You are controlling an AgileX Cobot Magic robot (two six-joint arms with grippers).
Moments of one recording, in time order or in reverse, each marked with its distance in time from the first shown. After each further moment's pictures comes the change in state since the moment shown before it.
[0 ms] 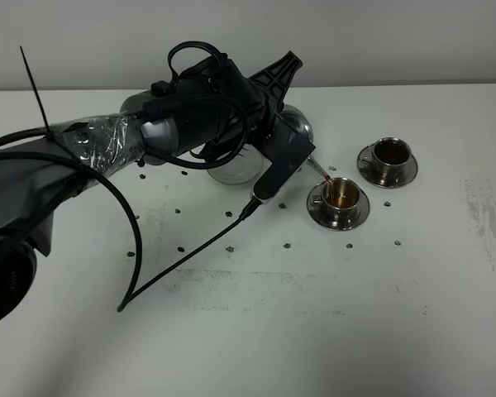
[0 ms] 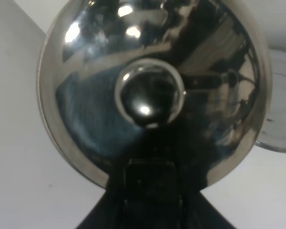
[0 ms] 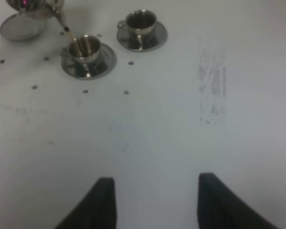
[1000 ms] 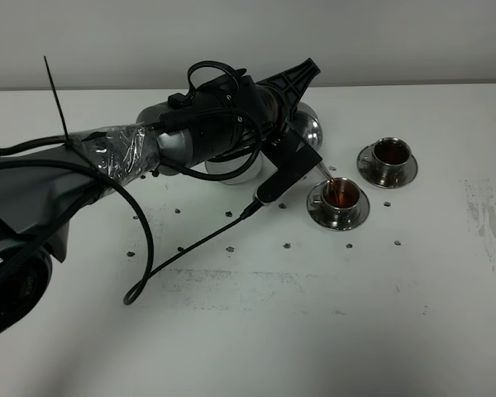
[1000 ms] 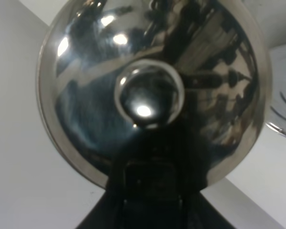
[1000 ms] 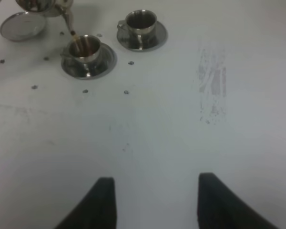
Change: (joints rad) left arm -0.027 0.026 0.000 0.141 -0.063 -0.017; right arm 0.000 0.000 0.000 0.000 0.000 0.000
